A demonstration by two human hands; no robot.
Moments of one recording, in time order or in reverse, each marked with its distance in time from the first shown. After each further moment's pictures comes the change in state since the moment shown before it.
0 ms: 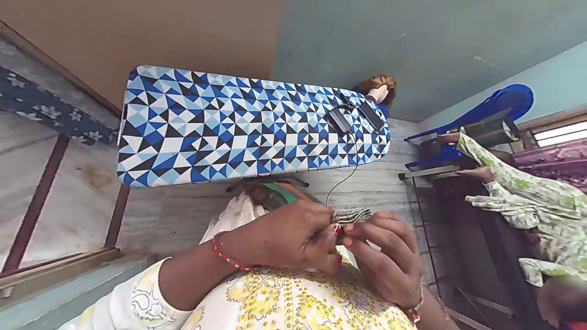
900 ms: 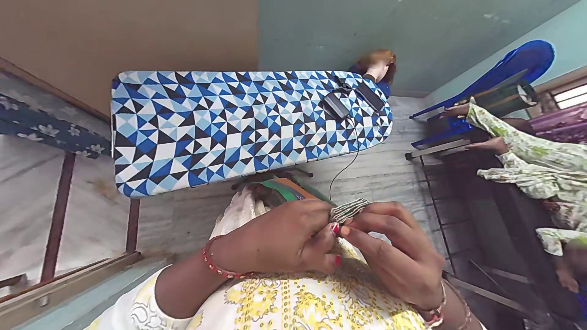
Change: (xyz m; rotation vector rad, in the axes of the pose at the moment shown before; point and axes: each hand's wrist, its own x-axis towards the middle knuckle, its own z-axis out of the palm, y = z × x) left_hand 0.007 0.003 0.000 0.106 -0.074 0.000; right_hand 0.004 0.001 -0.013 0.129 -0.044 0.127
